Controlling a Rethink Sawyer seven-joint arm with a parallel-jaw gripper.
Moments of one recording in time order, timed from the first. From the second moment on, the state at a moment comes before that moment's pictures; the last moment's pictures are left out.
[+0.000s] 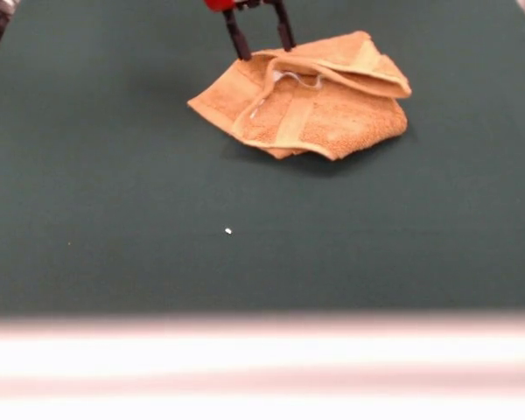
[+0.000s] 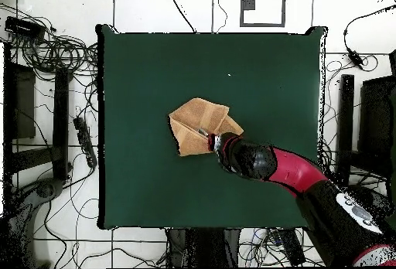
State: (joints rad) arm -0.73 -0.54 0.45 1.89 -0.22 0.31 1.57
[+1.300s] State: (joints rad) arm -0.74 -0.42 0.40 1.89 -0.29 0.27 1.57
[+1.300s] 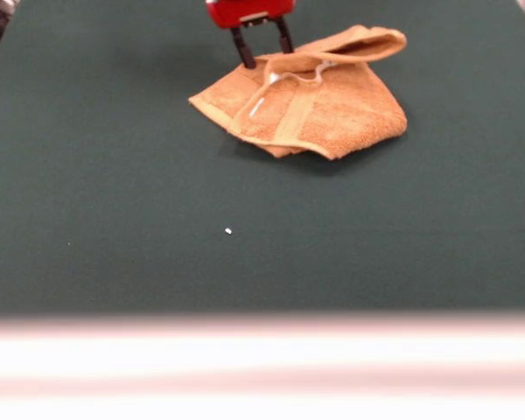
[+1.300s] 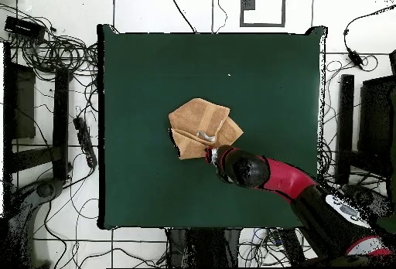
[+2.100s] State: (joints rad) arm -0.80 -0.45 0.46 1.95 -0.27 0.27 1.57
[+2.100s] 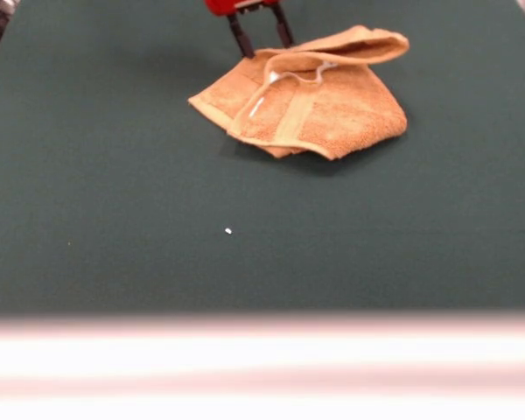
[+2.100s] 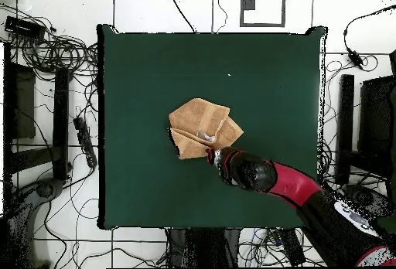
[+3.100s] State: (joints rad) arm -0.82 -0.48 0.50 1.99 -0.23 0.27 1.57
